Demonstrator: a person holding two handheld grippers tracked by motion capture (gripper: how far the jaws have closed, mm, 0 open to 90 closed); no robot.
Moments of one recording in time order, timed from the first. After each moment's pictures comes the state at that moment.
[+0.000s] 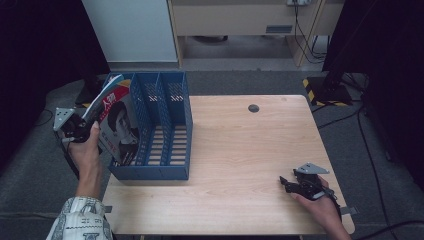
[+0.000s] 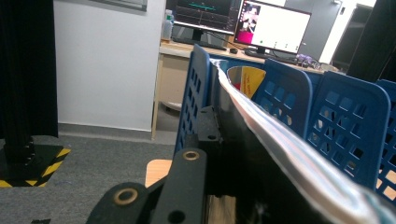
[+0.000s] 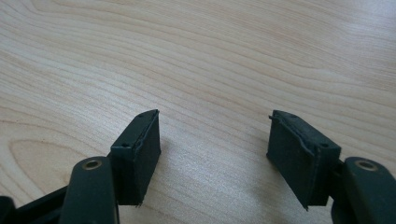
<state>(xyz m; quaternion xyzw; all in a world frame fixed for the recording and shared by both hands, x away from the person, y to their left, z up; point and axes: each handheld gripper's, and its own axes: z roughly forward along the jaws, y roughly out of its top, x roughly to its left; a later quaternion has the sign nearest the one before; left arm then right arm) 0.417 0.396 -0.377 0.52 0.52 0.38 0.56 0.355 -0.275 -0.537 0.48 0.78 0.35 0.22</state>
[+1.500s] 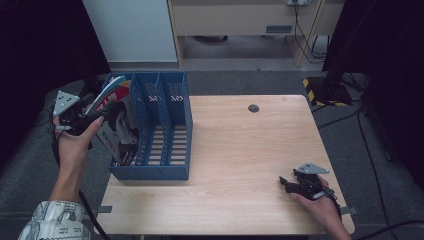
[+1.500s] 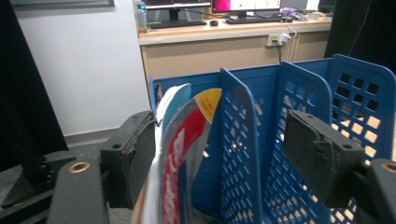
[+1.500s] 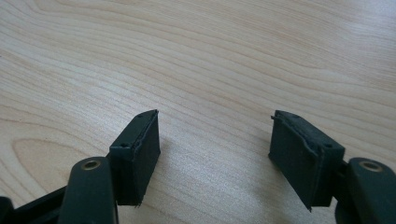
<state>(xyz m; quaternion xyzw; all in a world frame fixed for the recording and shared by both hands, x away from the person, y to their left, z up) 0.410 0.371 -0.317 0.63 0.46 0.39 0.49 0.355 -0.275 -0.537 0.47 0.78 0.35 0.21</state>
